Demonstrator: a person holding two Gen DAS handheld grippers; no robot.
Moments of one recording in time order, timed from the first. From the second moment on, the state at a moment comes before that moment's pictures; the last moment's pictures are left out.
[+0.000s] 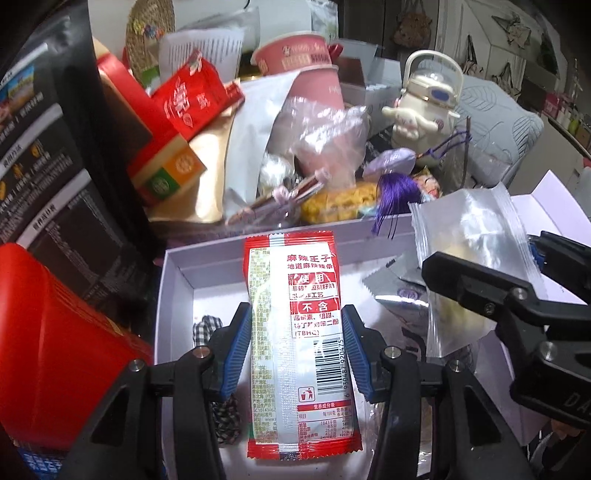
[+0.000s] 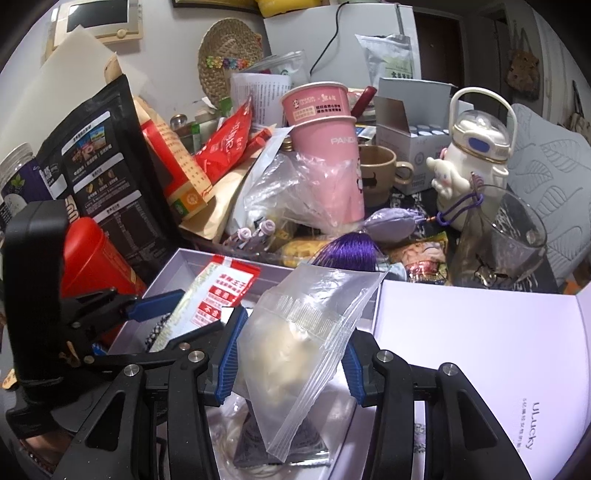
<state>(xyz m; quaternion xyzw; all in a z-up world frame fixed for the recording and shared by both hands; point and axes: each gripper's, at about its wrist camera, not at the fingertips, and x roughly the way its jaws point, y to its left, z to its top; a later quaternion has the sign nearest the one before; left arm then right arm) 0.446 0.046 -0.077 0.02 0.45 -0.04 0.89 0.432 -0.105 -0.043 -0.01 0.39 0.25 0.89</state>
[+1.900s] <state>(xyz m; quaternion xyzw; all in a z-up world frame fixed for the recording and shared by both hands) 0.359 0.045 0.062 0.01 0.32 -0.01 0.95 0.346 -0.137 0.061 -0.02 0.30 0.20 0.93</state>
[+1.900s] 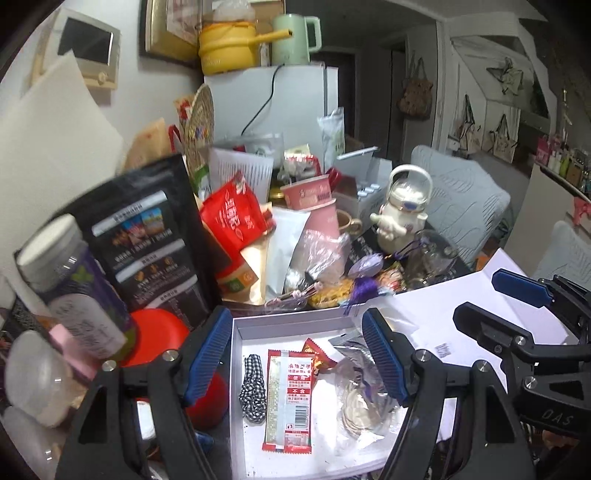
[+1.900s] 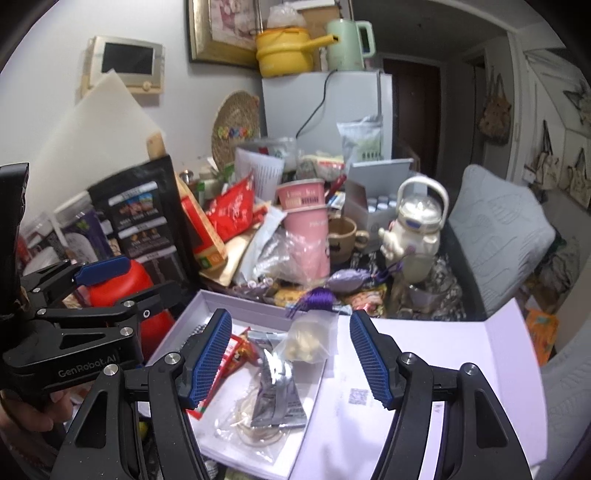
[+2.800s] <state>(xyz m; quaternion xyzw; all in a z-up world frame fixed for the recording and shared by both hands) 0.245 0.020 0.115 0.03 0.26 -0.03 0.96 0.211 -0.168 0.113 -0.03 0.23 0.17 0.96</state>
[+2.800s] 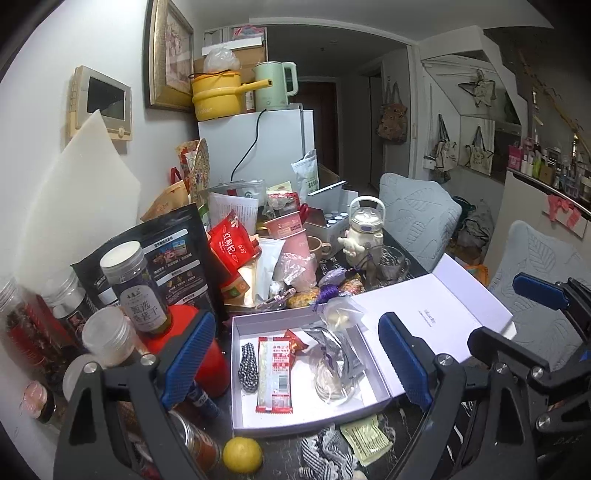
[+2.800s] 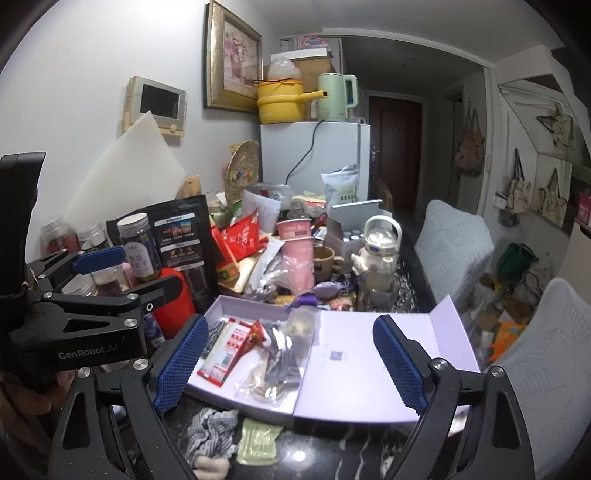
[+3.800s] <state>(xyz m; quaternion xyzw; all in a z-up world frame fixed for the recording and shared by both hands) 0.155 0.030 0.039 -0.02 0.32 -0.07 0.94 0.125 -0.197 0.026 0.01 0.31 0.15 0.94</state>
